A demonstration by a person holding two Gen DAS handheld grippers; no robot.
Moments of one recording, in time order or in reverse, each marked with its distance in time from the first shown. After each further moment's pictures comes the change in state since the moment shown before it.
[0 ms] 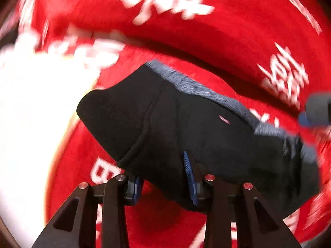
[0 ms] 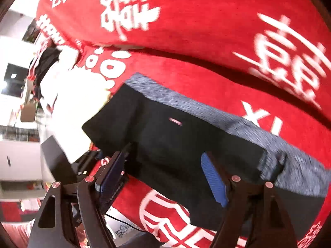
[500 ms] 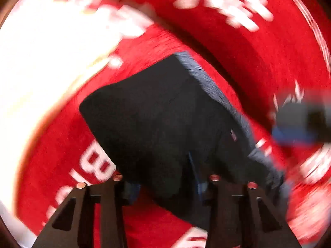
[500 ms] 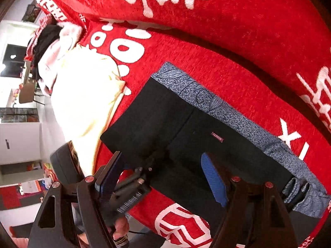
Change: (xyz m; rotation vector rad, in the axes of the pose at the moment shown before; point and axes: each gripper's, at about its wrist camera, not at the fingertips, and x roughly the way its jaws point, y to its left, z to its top) left arm 0.011 0.013 -0.001 -0.123 0.016 -0.027; right arm 0.059 0.057 0.043 -0.069 0.162 -0.012
